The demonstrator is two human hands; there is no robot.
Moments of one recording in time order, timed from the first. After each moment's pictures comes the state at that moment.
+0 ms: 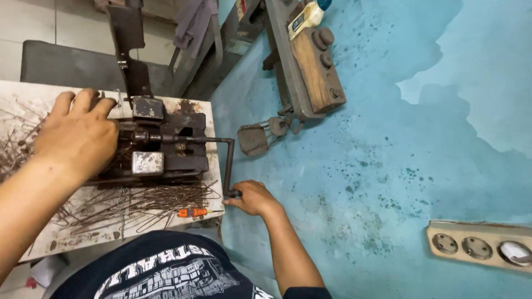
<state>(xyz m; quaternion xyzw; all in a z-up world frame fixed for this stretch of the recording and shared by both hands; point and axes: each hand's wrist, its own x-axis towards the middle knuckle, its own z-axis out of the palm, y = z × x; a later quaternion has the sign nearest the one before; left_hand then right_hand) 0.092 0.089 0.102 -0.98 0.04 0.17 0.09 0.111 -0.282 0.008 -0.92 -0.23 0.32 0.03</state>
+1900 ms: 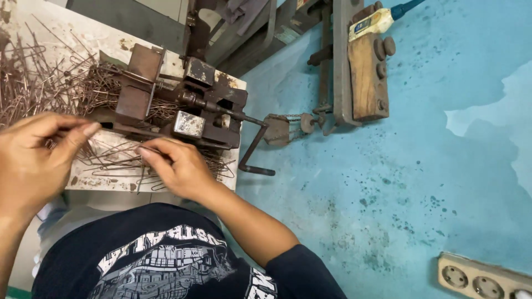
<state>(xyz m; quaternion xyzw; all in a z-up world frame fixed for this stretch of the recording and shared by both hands) -0.069 0.122 0.010 -0.85 -0.11 -0.23 -0.47 0.043 -0.080 0.036 -0.82 -0.38 0.22 0.38</state>
